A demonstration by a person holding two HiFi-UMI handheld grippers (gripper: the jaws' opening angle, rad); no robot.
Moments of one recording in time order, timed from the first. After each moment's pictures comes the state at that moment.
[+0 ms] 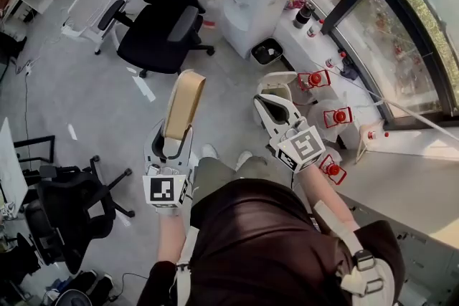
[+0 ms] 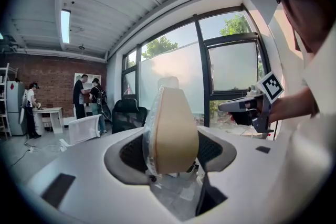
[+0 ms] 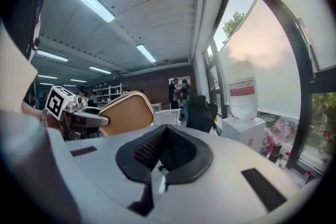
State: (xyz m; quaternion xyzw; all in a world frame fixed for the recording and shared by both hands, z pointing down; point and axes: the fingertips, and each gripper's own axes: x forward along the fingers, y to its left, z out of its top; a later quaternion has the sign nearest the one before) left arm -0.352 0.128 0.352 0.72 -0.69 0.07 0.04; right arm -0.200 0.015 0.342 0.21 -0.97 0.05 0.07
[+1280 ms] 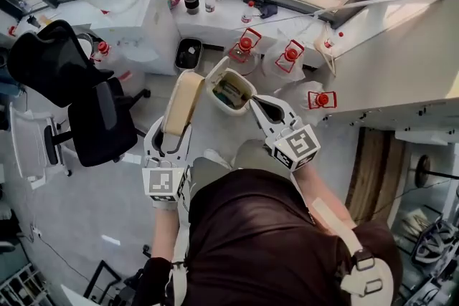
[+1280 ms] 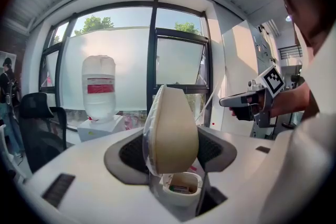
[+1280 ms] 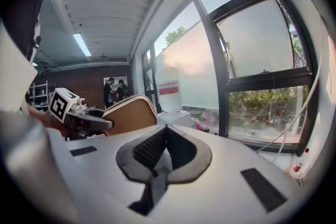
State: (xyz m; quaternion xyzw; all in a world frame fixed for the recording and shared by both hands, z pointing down) left arm -0.253 -0.082 0.390 0.93 -0.36 0.11 0.04; right arm -0.073 -0.048 0.372 0.55 -0.82 0.11 0.06
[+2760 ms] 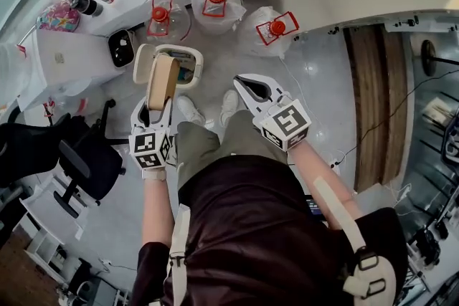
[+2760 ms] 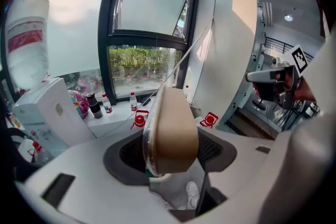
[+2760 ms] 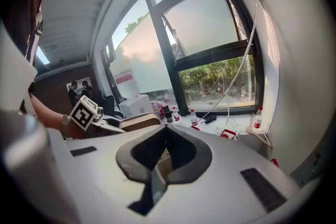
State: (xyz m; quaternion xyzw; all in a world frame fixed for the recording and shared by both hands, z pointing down) left arm 0.000 -0.095 0.577 0.92 -0.19 0.32 0.13; right arm 0.161 0.035 0.491 0.67 -0.70 0.25 0.05
